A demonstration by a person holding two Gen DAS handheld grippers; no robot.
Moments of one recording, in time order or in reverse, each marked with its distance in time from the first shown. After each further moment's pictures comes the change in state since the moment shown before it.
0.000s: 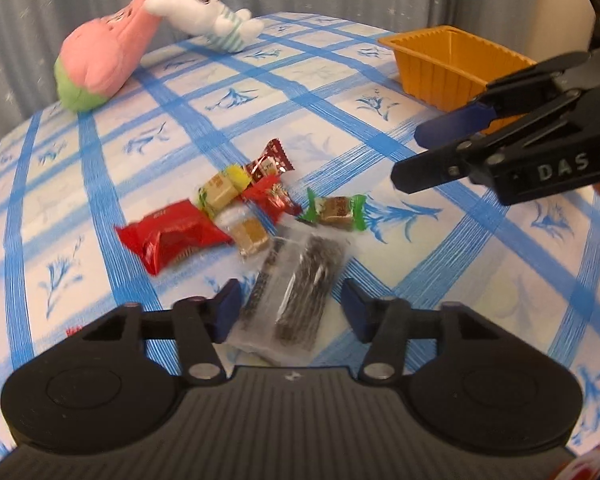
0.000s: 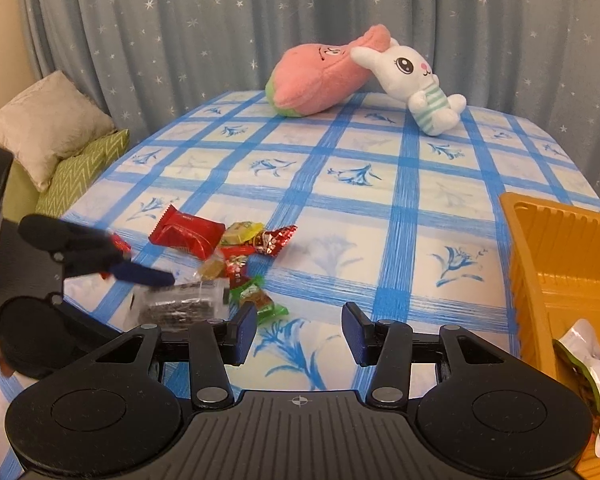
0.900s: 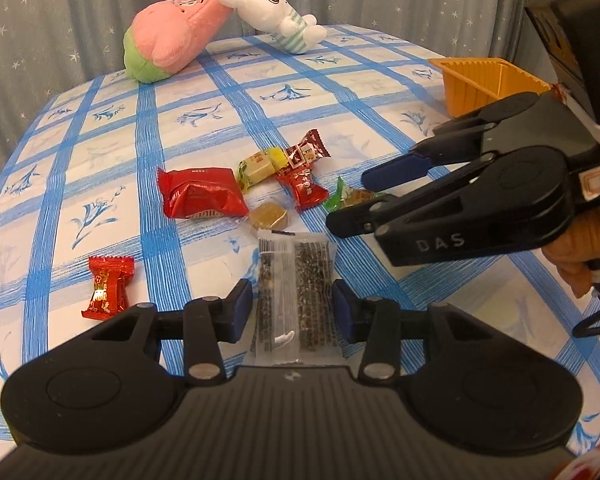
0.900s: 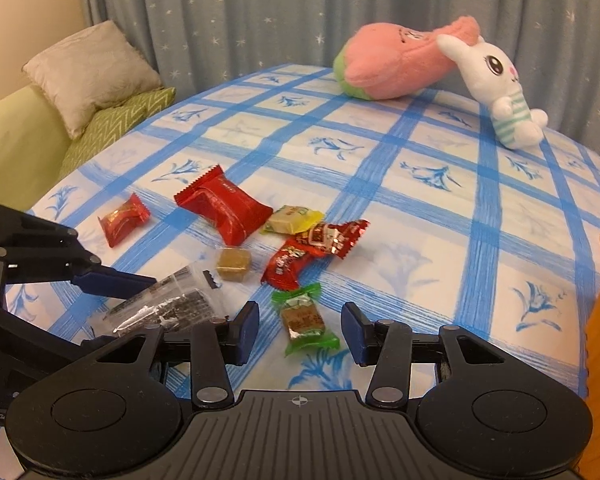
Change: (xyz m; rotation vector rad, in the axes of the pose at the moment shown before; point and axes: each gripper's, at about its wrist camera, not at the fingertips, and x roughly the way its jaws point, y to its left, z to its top) left arm -0.014 -0.012 -0.017 -0.172 -0.040 0.134; right arm 0.061 0.026 -0.001 -0.184 0.042 0.094
